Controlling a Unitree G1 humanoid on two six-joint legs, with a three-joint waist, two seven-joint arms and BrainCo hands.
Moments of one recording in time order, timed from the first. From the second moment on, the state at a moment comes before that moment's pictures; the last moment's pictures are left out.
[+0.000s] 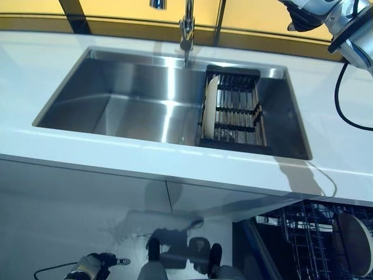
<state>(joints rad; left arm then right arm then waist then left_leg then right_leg) -0.15 0.49 -0.36 1.13 0.05 0.19 -0.22 -1.58 -1.22 1.07 0.30 -0.88 -0.07 -0.27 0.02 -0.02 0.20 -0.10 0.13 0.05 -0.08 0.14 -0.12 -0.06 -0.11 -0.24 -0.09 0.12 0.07</state>
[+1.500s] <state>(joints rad) -0.20 0.49 -0.34 1.12 0.04 0.23 -0.24 -1.44 -1.05 1.07 0.29 -0.95 -0.22 -0.12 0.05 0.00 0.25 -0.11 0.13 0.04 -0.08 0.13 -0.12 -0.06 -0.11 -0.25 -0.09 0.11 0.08</state>
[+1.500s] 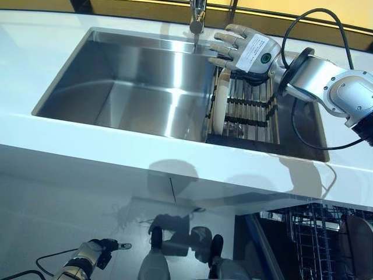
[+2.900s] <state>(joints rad) -0.22 0.49 -0.34 1.11 0.04 0.20 -0.24 -1.41 -1.03 1.05 0.25 -0.98 -0.27 0.02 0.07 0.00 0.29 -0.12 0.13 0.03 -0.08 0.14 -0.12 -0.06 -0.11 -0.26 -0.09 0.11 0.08</state>
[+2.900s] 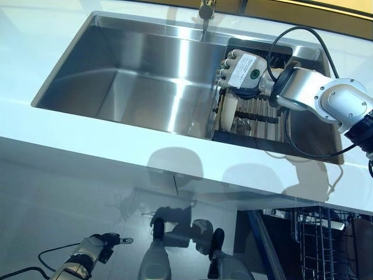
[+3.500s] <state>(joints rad) -0.22 0.49 -0.32 1.10 0.04 0.20 -0.24 -1.41 -1.06 1.06 0.38 -1.12 -0.26 -0.08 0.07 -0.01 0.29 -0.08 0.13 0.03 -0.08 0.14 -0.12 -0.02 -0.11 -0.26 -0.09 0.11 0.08</state>
